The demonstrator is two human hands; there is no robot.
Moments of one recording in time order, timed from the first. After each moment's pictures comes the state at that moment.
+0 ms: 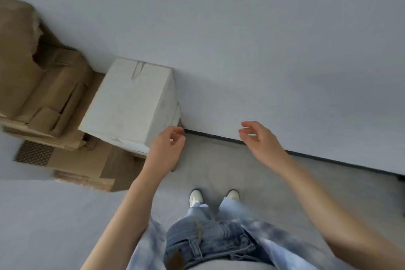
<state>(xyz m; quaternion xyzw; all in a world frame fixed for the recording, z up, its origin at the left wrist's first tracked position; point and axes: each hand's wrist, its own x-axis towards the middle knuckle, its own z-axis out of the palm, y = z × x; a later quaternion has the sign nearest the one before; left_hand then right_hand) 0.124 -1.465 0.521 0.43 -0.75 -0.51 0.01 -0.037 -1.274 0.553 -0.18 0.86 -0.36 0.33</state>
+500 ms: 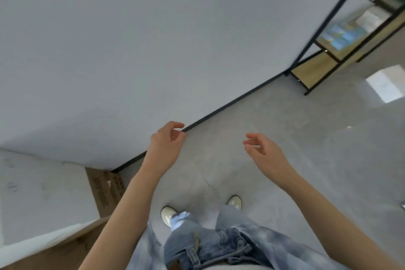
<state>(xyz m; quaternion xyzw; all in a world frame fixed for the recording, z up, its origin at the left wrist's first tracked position) -0.021 -1.180 0.538 0.10 -0.86 -0.49 -0.15 0.026 -0.922 0.544 0.16 0.85 -0.48 0.16</state>
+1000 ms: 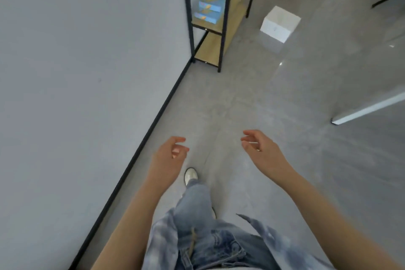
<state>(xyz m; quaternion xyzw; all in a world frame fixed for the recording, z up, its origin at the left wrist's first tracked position) -0.084 -0.813 0.519 -0.13 -0.85 -0.40 -0.31 0.056 -0.606 0.524 0.39 0.77 -0.51 0.03</state>
